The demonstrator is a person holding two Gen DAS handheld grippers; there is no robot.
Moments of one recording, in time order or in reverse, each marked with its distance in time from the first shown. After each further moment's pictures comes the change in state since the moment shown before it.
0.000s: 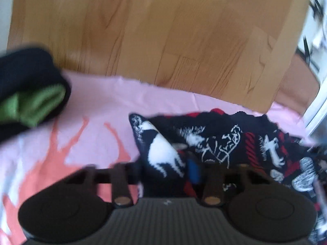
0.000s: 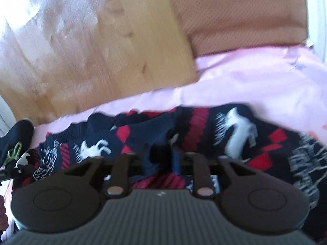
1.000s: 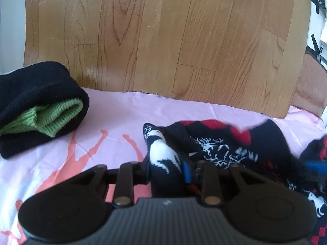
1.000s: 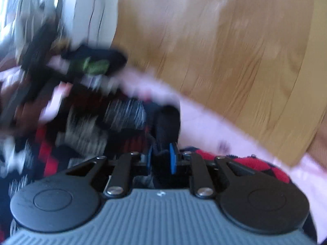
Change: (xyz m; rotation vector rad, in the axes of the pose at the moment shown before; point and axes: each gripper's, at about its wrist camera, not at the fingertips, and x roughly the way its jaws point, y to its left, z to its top) left arm 0.004 0.003 -0.016 0.007 -0.094 0.121; right arm 0.000 0.116 -0.051 -0.836 0.006 0.350
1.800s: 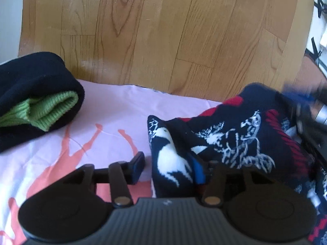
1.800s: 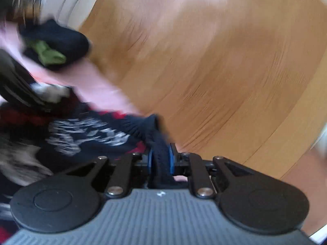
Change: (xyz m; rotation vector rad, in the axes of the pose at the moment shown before) left arm 0.005 0.008 0.003 -0.031 0.038 -0.040; right arm 0.060 0.036 0.057 -0.387 -0.083 -0.503
